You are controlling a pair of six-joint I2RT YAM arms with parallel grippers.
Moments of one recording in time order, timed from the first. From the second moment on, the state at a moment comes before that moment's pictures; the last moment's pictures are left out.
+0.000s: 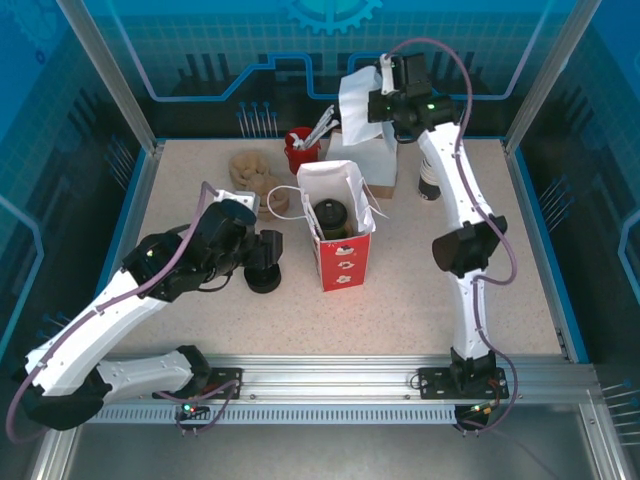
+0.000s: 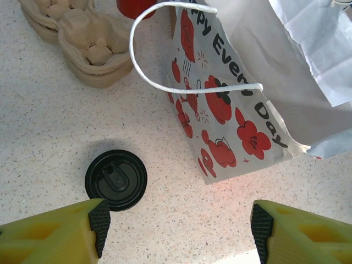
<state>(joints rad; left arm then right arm) -0.78 1.05 1.37 -1.11 -0.31 -0.61 0.31 2.23 2.67 -0.99 -0.01 0.14</state>
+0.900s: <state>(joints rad) -0.76 1.06 1.29 -0.81 -0.19 -0.64 0.38 1.66 2.20 -0.96 -0.54 0.58</state>
